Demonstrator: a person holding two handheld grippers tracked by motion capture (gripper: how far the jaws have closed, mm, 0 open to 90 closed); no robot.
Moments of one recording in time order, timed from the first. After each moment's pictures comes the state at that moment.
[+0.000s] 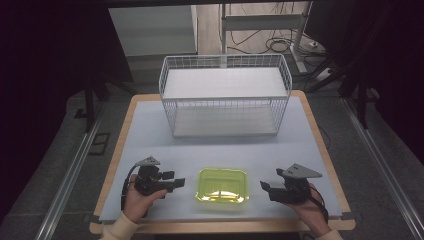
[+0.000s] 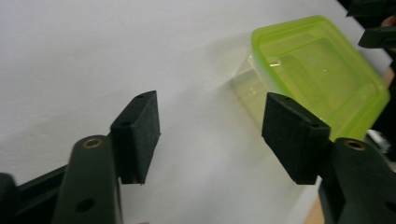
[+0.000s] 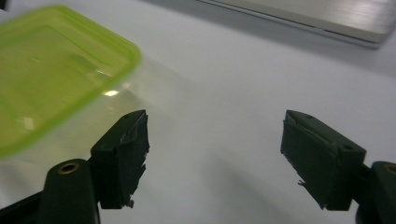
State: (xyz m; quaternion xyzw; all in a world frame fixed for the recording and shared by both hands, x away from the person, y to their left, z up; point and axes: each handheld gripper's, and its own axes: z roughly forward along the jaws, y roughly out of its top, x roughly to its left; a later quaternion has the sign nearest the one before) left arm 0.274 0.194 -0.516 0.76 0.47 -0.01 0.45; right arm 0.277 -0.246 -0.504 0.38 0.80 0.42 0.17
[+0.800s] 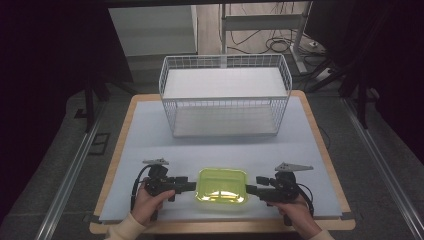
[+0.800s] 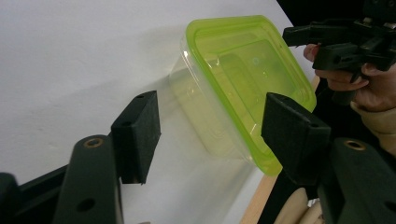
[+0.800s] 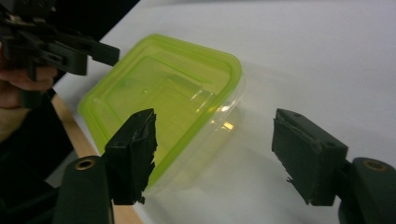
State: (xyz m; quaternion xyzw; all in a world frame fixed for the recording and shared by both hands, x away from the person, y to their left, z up) left arm 0.279 0.171 -0.521 0.74 0.46 -0.12 0.48; right arm 0.284 -0.221 -0.508 0.43 0.76 0.48 -0.03
